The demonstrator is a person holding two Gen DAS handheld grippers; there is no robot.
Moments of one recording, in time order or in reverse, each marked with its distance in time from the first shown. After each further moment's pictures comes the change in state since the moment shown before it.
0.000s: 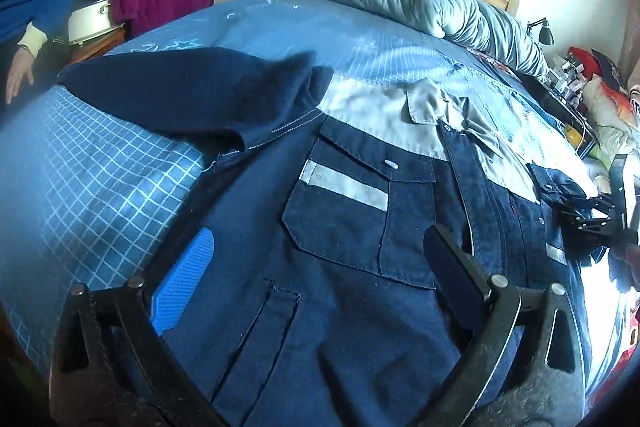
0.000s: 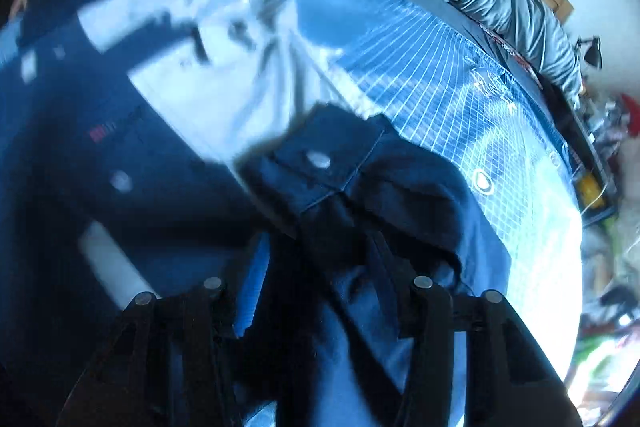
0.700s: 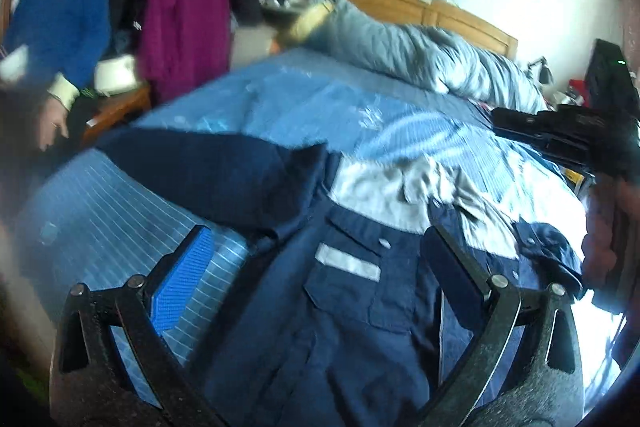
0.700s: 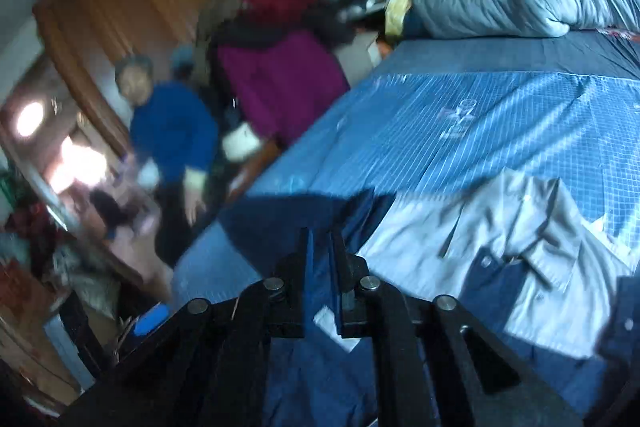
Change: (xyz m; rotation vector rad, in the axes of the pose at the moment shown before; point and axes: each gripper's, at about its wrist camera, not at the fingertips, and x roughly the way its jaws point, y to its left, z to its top) left arm -0.072 -0.003 0.047 0.006 -0.162 0.029; right arm -0.151 0.095 0.184 0.361 -0.424 0.757
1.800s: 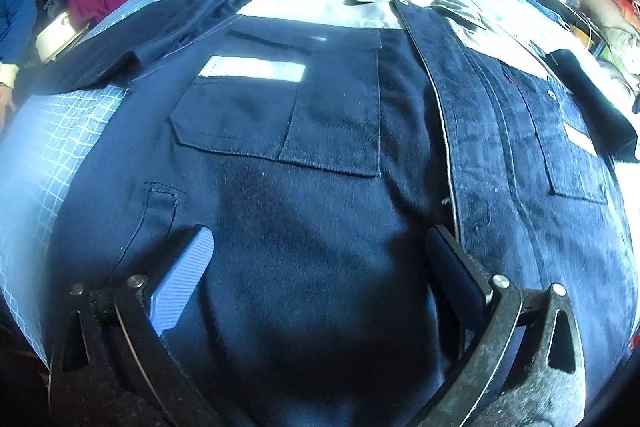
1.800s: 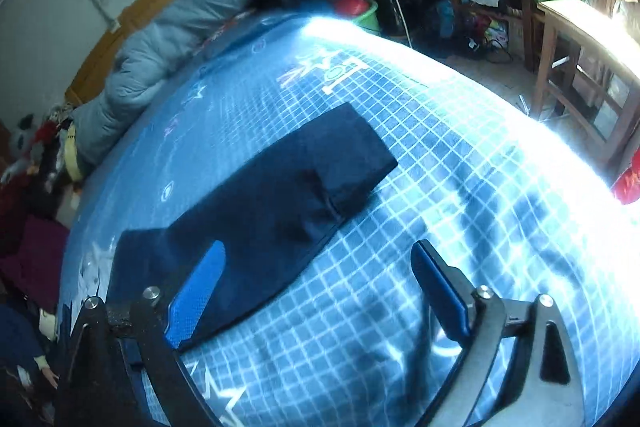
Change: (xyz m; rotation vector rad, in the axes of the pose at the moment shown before) left arm 0.060 -0.058 -0.123 0.204 0.380 0.039; right arm -0.433 -0.415 -0.283 0.768 -0.269 -0.785
